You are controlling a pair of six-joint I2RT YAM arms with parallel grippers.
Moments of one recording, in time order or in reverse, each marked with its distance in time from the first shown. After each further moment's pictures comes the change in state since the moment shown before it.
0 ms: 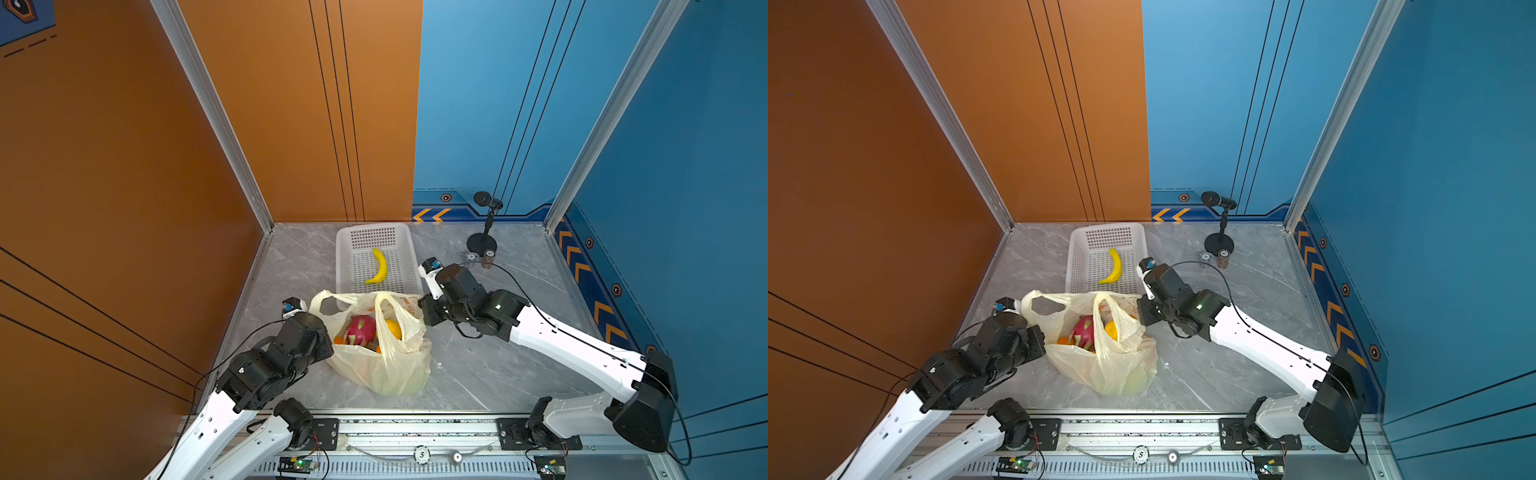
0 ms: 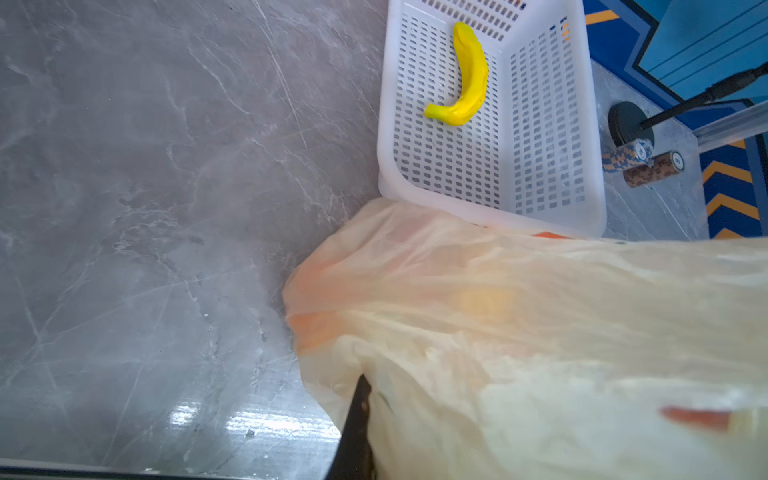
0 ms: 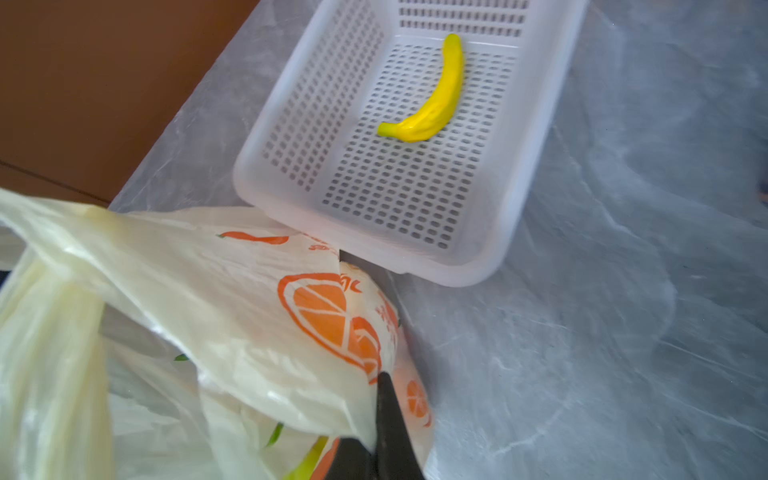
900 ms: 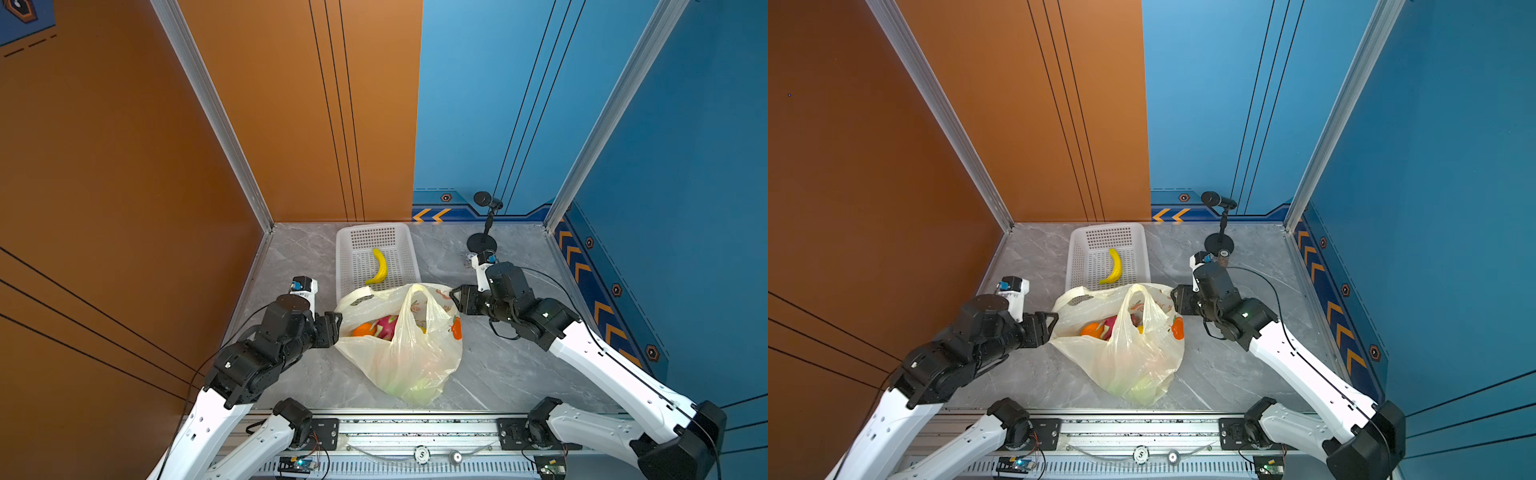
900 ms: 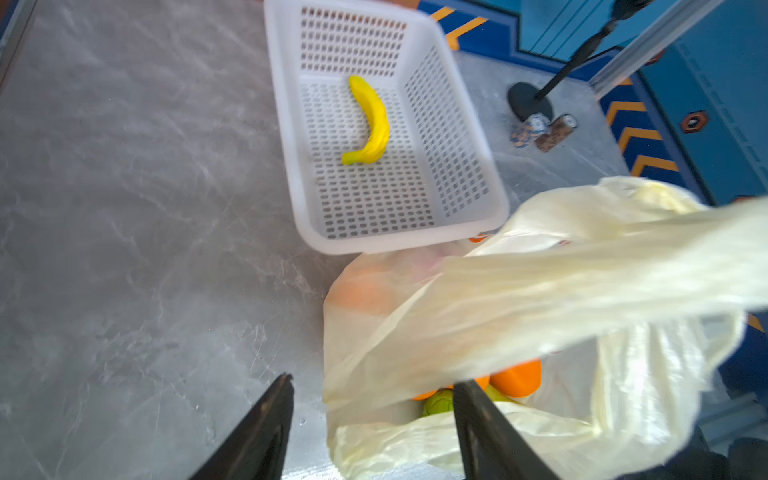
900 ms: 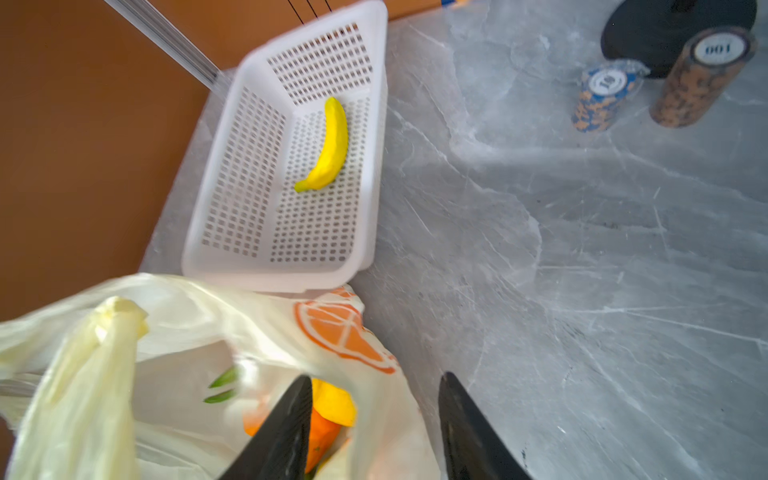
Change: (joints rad) left arm 0.066 0.069 0.210 0.093 0.212 0.439; right arm -0.201 -0.228 -0.097 -0.018 -0.059 0.146
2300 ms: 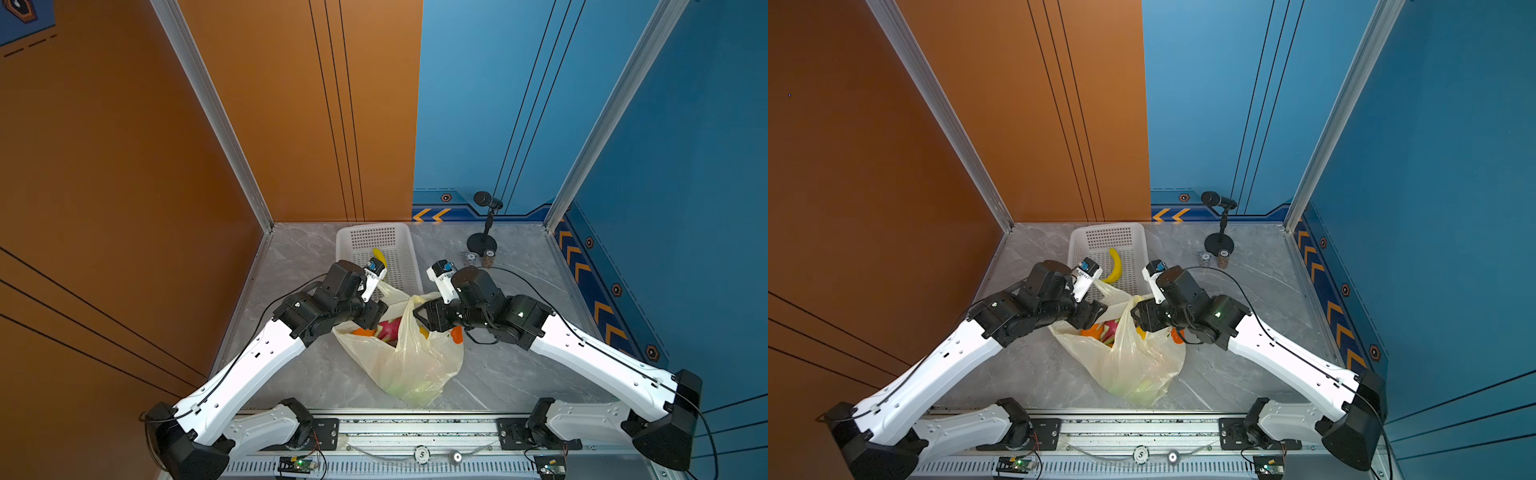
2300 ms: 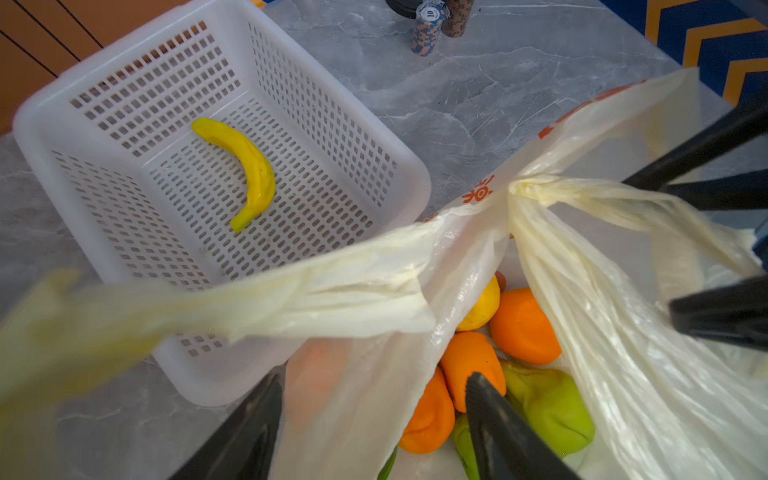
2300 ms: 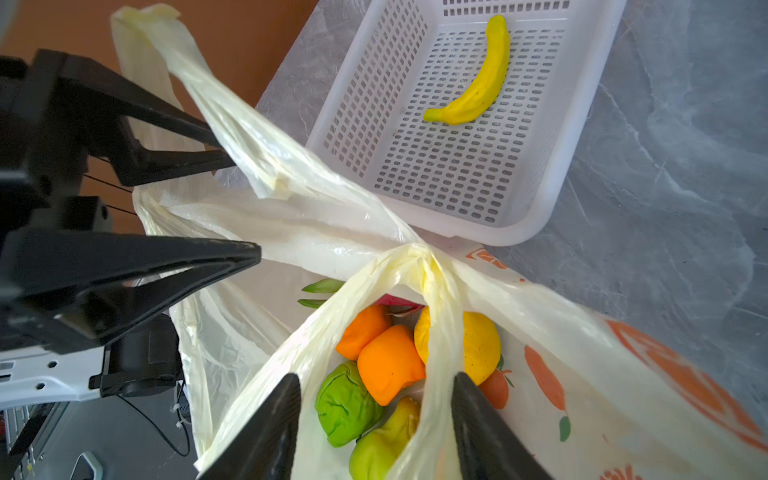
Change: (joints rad) left arm -0.120 0.422 0.061 0.205 0.119 0.397; right arm 0.246 0.140 0.114 -0.041 -0.104 -0.079
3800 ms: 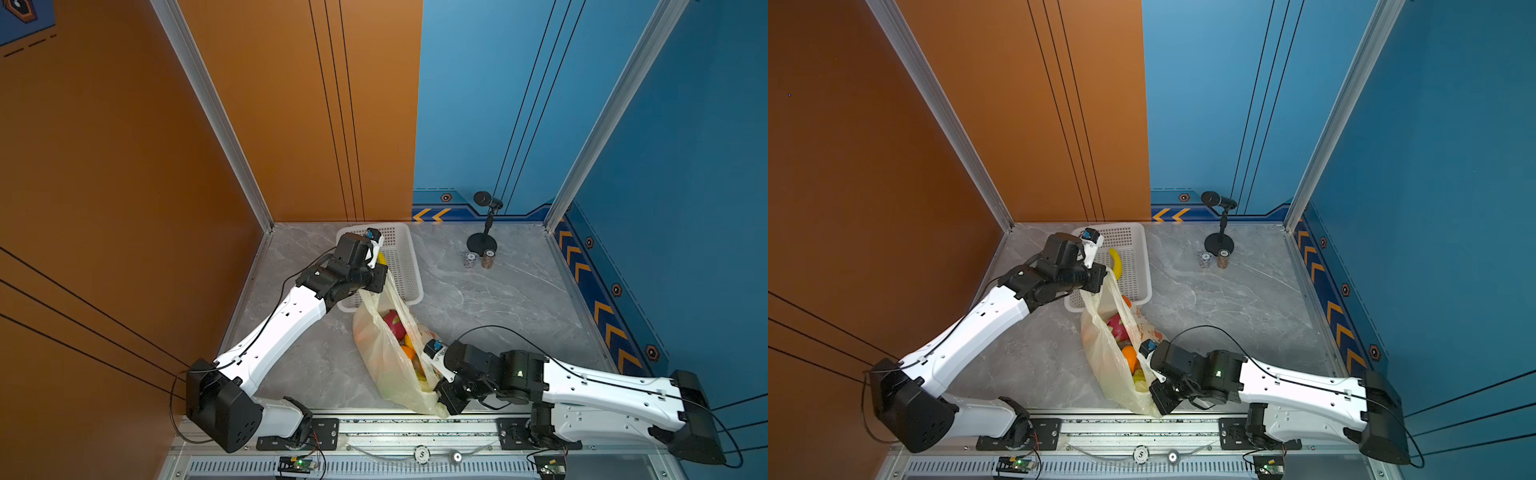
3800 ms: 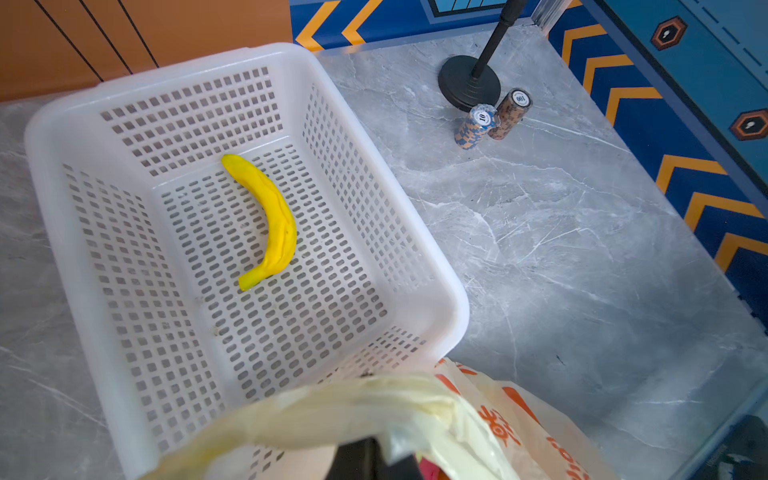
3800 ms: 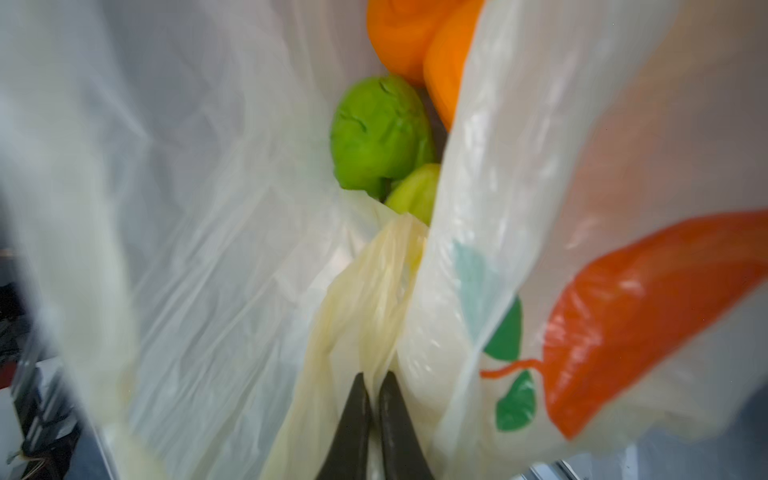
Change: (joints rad) left arm 0.124 0.233 0.135 0.189 0.018 -0.194; right arm 0.374 -0.113 -0.397 -0.067 -0.053 0.131
